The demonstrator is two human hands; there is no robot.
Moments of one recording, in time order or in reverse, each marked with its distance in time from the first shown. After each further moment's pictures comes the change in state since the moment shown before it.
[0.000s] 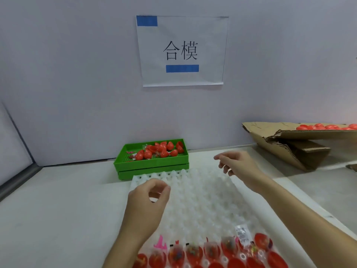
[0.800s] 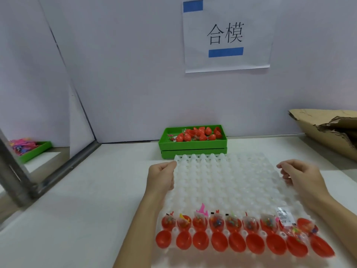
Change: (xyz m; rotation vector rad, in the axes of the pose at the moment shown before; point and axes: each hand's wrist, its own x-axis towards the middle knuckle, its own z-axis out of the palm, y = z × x) left_hand 0.010 -0.043 -0.039 -0.356 0.113 -0.397; right_hand -0.051 0.054 0.001 0.126 0.301 0.018
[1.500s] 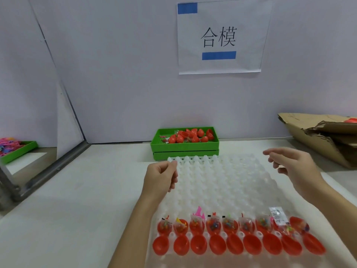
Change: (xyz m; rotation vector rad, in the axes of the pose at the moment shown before) left_hand -0.005 0.001 0.008 0.050 -0.089 0.186; right_hand 0.002 -0.046 -0.013 -0.024 -0.188 -0.133
